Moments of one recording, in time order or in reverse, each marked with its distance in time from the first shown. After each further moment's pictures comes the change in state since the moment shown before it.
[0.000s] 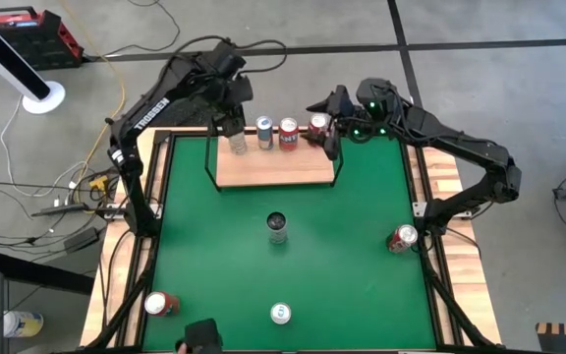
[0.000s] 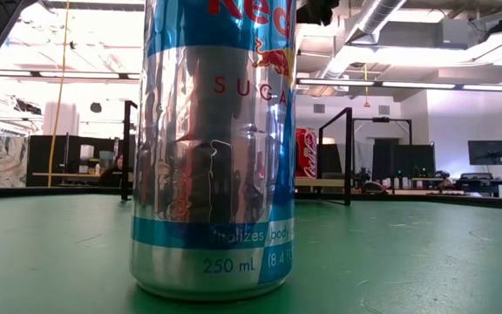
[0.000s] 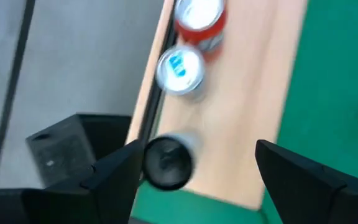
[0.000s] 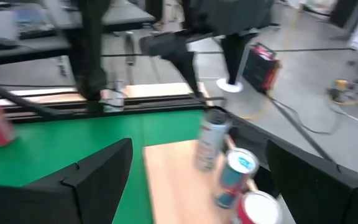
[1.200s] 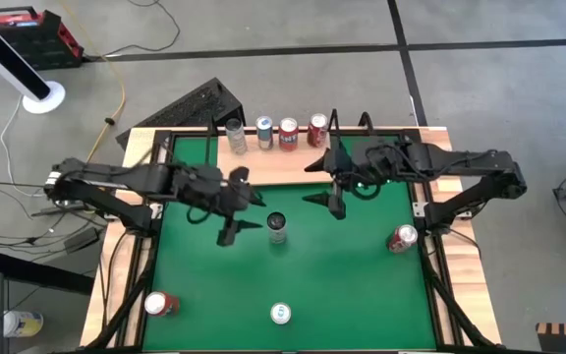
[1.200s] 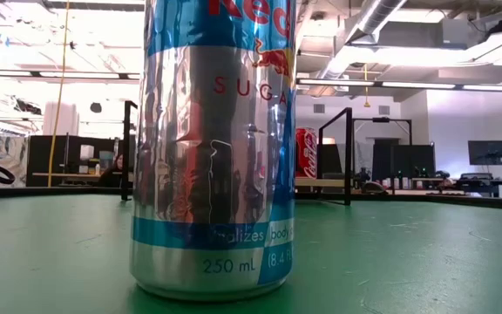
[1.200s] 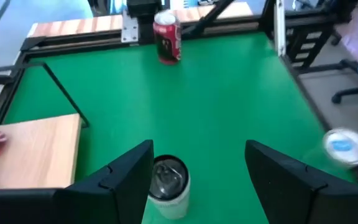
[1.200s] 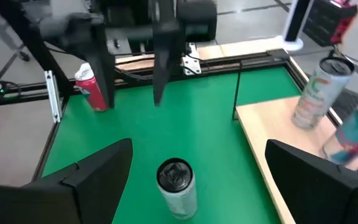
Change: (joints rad) left arm -0.768 -0.583 -1.003 0.949 -0.022 -0.357; right arm 0.426 -0.035 0.000 -0.197 0.231 0.288
